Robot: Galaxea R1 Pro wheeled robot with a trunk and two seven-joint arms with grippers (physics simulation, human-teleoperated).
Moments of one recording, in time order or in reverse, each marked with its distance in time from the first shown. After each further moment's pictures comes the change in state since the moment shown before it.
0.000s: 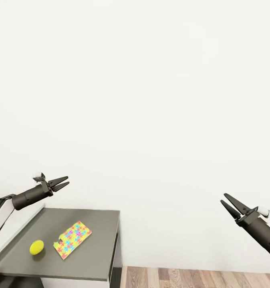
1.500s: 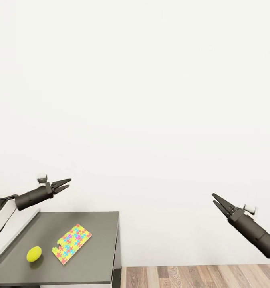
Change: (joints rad) left arm 0.000 -0.007 -0.004 0.001 -0.021 0.008 0.109; right arm -0.001 -0.001 0.091 -0.006 0.043 -0.068 -0.093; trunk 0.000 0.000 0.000
